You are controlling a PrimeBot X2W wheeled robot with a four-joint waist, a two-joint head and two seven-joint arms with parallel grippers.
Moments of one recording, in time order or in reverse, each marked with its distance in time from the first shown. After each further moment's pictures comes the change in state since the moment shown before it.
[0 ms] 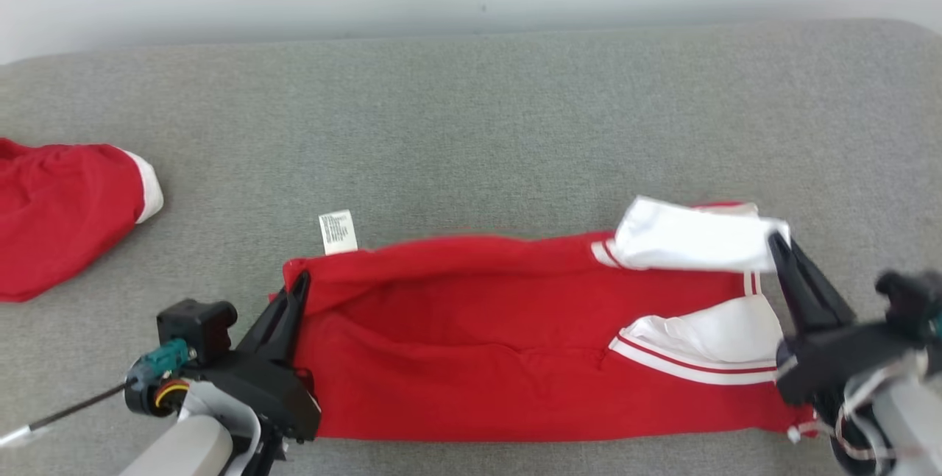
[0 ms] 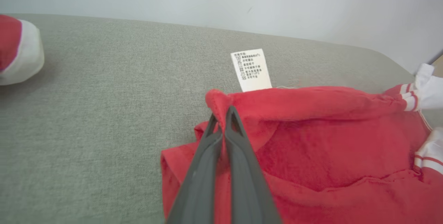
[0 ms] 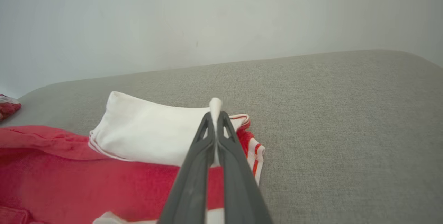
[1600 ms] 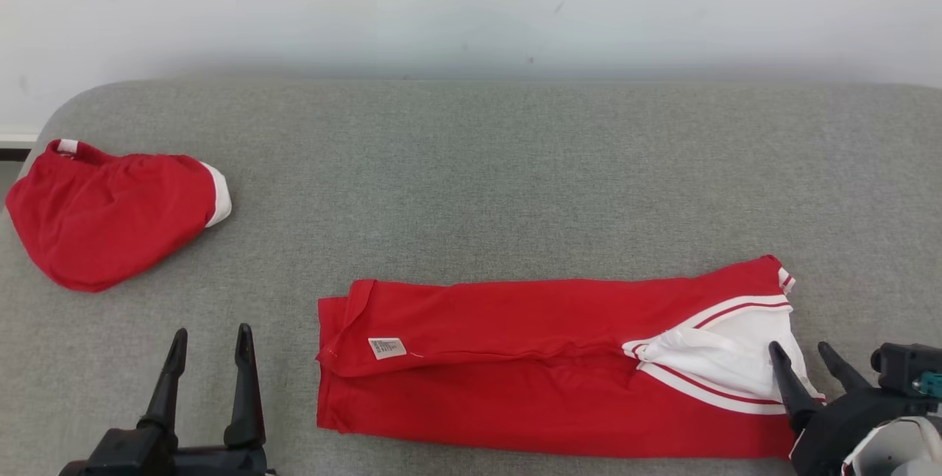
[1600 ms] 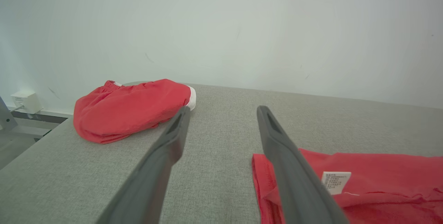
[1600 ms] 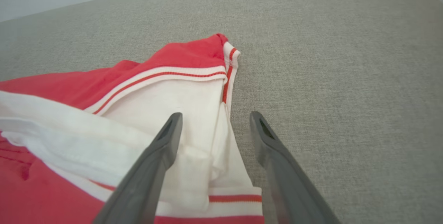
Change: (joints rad) left arm 0.475 -0.360 0.750 -0.273 0.710 -0.135 -0.010; right arm 0.210 0.130 -0.294 0.038 -0.221 0.000 0.274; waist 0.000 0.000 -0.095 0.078
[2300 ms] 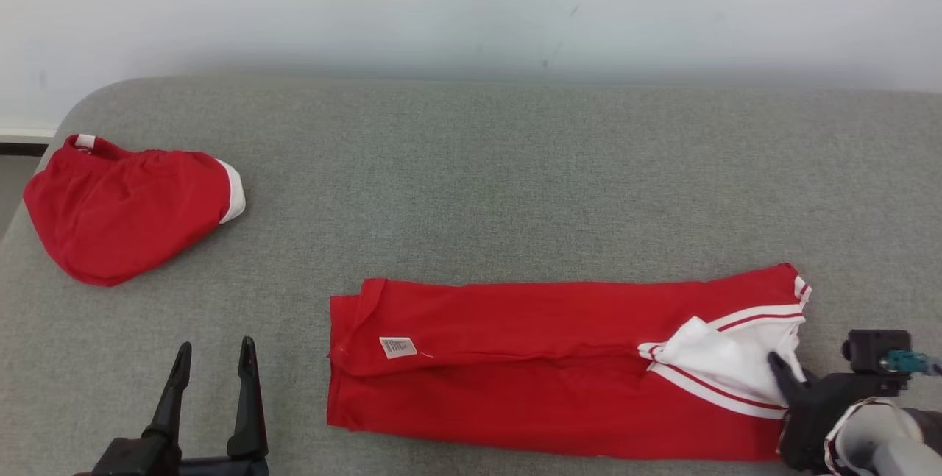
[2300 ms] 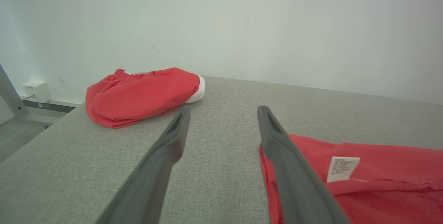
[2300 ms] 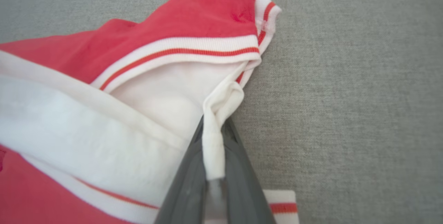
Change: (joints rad) left arm 0.016 -0.068 0.073 0.031 0.068 -0.067 0.000; right arm -0.151 -0.032 0.184 0.246 0.118 0.001 0.049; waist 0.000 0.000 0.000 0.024
